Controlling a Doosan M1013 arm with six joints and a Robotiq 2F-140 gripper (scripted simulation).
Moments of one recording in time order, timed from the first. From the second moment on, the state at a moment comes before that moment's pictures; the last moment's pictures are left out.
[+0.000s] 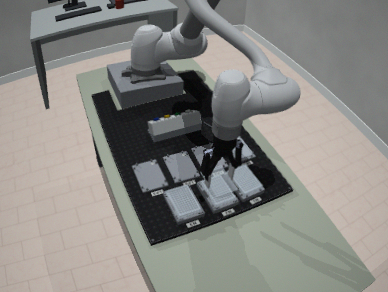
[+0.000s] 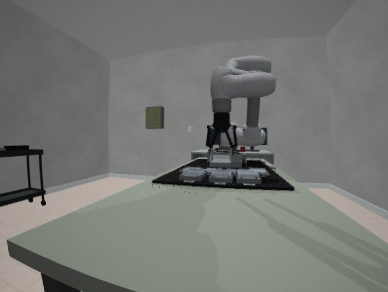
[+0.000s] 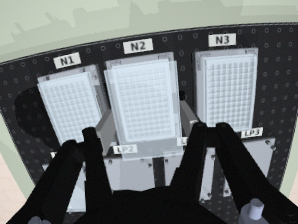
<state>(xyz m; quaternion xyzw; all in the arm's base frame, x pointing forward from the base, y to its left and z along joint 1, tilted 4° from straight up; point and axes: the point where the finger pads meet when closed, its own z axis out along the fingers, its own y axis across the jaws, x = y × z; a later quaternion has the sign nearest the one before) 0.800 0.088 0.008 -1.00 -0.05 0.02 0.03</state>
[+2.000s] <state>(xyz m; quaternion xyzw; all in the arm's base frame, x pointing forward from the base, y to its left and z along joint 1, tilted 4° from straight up) 0.799 0.090 -0.003 -1.00 -0.05 0.02 0.03</state>
